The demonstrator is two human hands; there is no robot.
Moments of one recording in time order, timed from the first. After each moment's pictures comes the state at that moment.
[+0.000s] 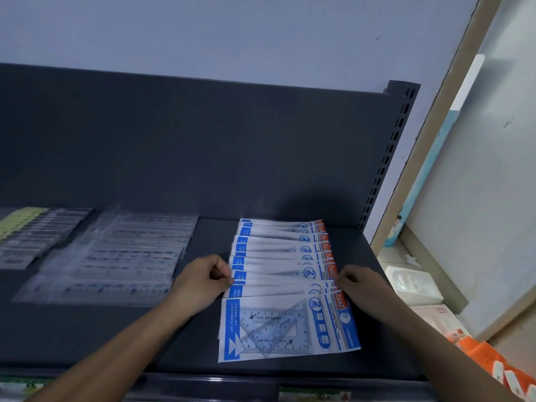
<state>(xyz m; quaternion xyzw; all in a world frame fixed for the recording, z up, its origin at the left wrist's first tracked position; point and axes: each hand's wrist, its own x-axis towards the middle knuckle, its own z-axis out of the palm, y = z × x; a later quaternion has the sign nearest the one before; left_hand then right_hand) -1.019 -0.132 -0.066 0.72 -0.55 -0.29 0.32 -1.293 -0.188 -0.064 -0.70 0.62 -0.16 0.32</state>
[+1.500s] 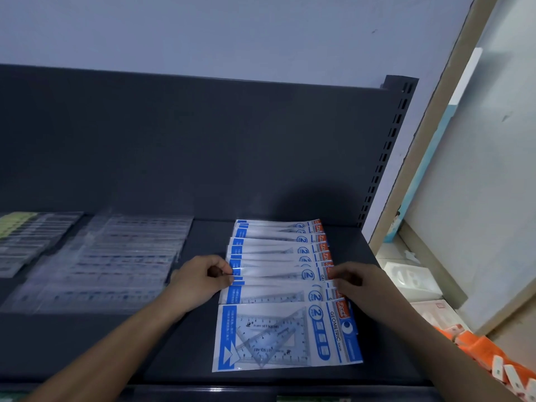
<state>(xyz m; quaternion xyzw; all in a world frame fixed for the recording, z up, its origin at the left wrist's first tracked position) -1.014 -0.148 -0.067 0.71 -0.57 -0.30 0.29 -1.299 -0.187 -0.062 -0.71 0.58 -0.21 0.33</state>
